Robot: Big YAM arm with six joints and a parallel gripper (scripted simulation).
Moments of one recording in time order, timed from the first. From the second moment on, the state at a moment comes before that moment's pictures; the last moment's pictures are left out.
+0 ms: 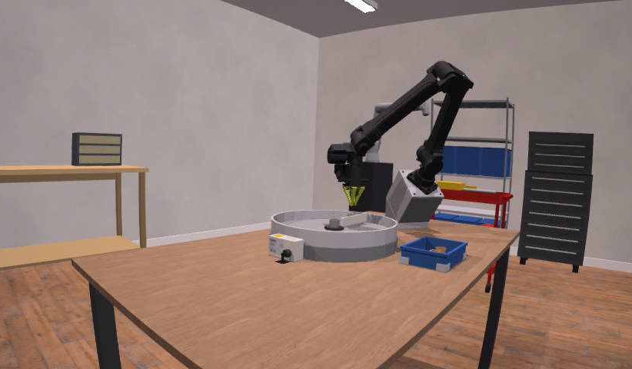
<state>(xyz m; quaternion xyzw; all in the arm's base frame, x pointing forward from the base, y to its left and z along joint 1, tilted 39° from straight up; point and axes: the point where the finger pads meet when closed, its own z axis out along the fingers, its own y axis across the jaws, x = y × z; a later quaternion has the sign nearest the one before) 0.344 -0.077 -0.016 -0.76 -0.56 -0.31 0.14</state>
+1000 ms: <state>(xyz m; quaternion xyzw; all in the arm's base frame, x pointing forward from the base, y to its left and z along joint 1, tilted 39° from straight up) 0.344 -0.077 -0.017 -0.76 -0.56 -0.31 0.14</state>
